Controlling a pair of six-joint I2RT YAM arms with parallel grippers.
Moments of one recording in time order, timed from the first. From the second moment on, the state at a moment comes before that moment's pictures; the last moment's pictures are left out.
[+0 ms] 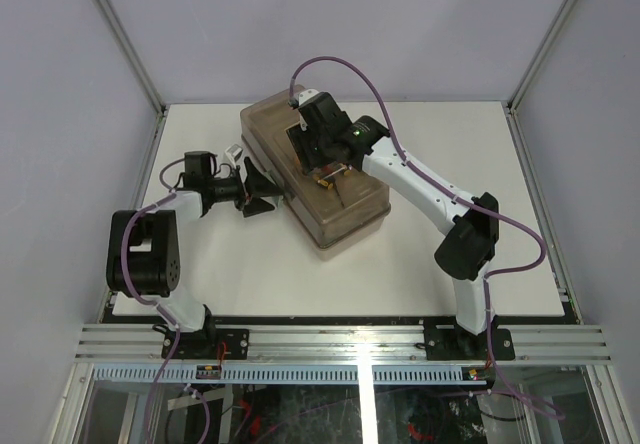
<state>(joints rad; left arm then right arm) 0.05 1.64 0.83 0.07 1.12 -0.70 0.80 2.01 2.04 -0.84 0.15 0.19</state>
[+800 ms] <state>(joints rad) 0.05 1.61 0.86 0.07 1.12 -0.74 0.80 2.00 2.02 -0.82 0.15 0.19</state>
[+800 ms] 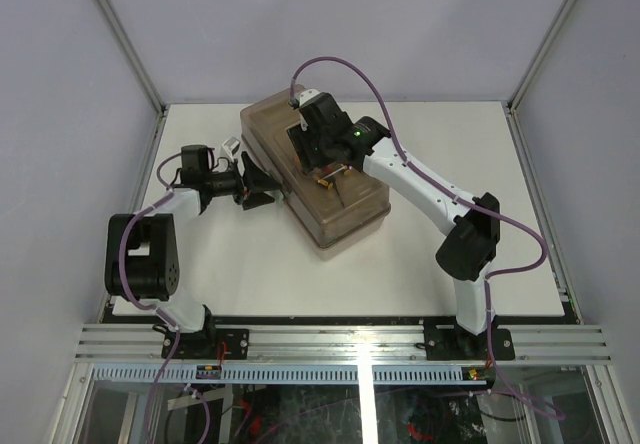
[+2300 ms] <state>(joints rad) 0.02 1.62 0.99 -0.08 1.03 -0.54 0.79 2.01 2.03 -0.77 0.22 0.18</state>
